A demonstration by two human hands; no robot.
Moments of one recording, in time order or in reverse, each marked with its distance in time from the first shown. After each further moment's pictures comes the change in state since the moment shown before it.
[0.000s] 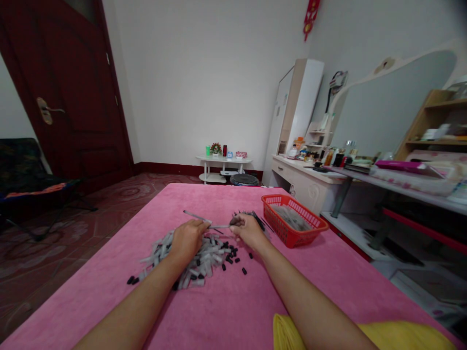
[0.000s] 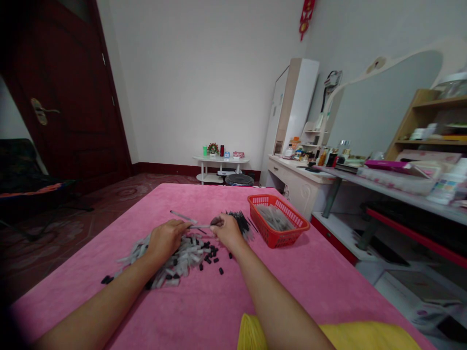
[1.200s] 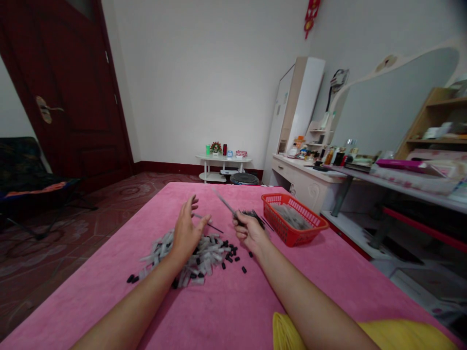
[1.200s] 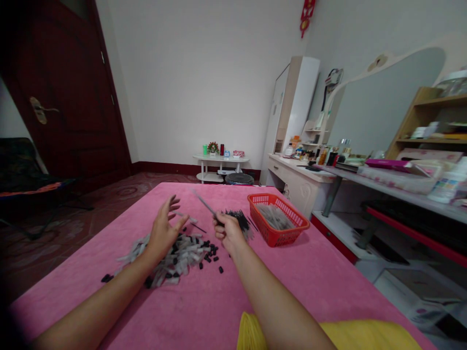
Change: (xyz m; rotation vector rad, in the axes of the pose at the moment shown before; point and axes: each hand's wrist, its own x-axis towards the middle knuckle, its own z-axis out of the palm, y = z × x) left_hand 0.015 0.010 -0.008 -0.801 0.493 -0.230; right_hand -0.007 -0.022 0.000 0.761 -0.045 0.300
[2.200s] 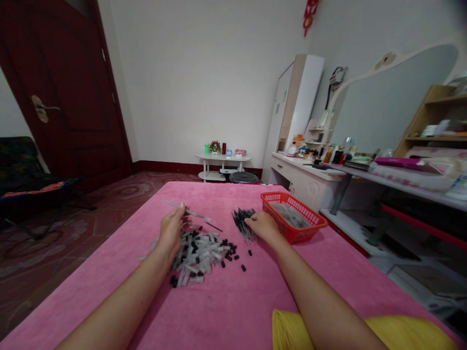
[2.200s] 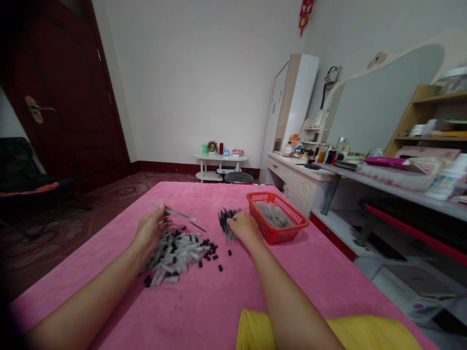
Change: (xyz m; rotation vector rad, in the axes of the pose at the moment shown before) left_hand 0.013 -0.021 -0.015 -0.725 0.189 -0.771; right_hand -0.001 -0.030 -0.039 -1.567 0.387 -0.233
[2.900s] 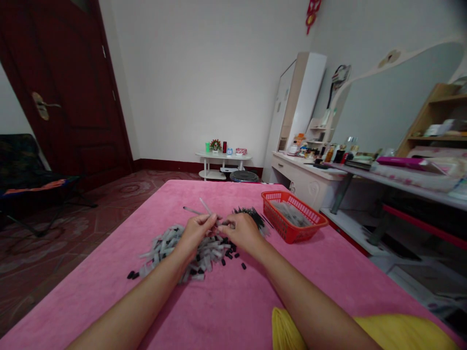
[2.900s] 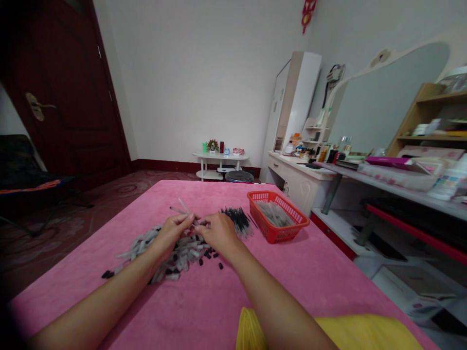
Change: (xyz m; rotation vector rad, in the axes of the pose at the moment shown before) left_hand -0.047 -0.007 0.033 0.273 -0.485 -0.024; right_hand -0.039 -0.061 0.012 0.125 -0.040 -0.424
